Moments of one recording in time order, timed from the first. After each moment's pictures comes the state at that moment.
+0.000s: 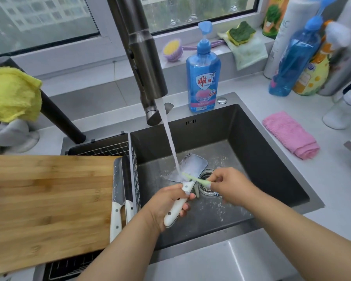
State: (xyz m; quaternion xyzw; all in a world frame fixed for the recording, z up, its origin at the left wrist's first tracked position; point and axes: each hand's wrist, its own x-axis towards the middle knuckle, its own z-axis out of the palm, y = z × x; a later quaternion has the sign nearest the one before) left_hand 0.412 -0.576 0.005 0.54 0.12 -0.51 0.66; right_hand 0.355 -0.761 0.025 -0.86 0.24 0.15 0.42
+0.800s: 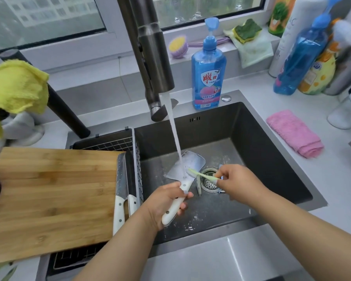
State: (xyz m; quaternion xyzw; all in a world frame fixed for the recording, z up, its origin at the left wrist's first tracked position) left_hand 0.406 -0.562 0.006 0.55 0.13 -0.48 0.67; right_hand 0.349 -0.765 0.023 -0.88 0.23 0.14 0.38
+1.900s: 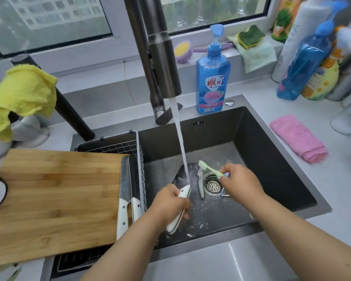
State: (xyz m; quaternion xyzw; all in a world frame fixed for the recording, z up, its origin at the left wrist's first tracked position) left_hand 0.405 -0.561 0.024 0.82 0.03 -0.39 0.42; right_hand 0.362 -0.761 0.010 -0.91 0.28 0.07 0.30
